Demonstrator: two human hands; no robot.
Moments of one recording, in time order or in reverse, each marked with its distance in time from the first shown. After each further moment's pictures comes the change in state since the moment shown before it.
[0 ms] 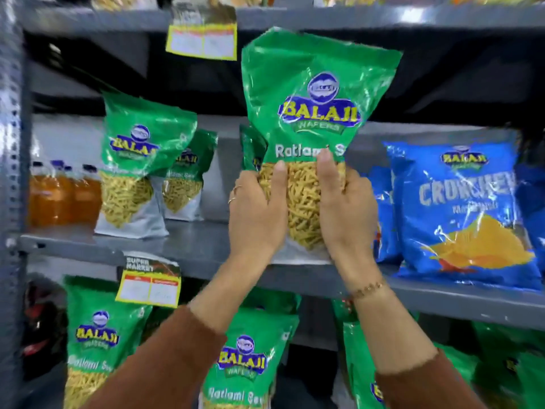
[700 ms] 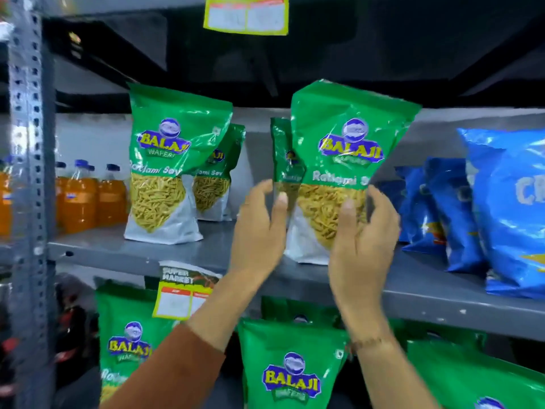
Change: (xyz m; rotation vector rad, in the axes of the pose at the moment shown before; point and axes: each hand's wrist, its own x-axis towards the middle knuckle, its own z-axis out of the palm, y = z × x) left_hand 0.033 -0.098 -0.033 0.065 -0.171 0.044; right_hand -0.046 0.036 0.081 0.036 0.188 -0.115
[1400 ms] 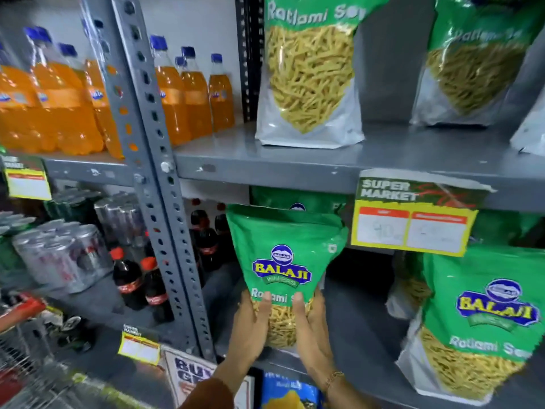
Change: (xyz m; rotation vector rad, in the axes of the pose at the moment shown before) left_hand -0.205 -0.314 -0.186 0.008 -0.244 -0.798; right_hand -0.365 0.039 0.169 0.144 -0.706 0.807
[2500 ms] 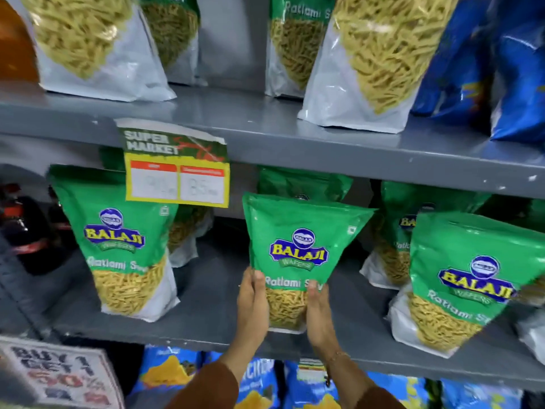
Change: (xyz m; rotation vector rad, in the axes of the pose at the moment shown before) left_hand -0.090 0.073 0.243 -0.401 -0.083 0.020; right_hand -0.027 0.042 -0.262 -0.006 0.220 0.187
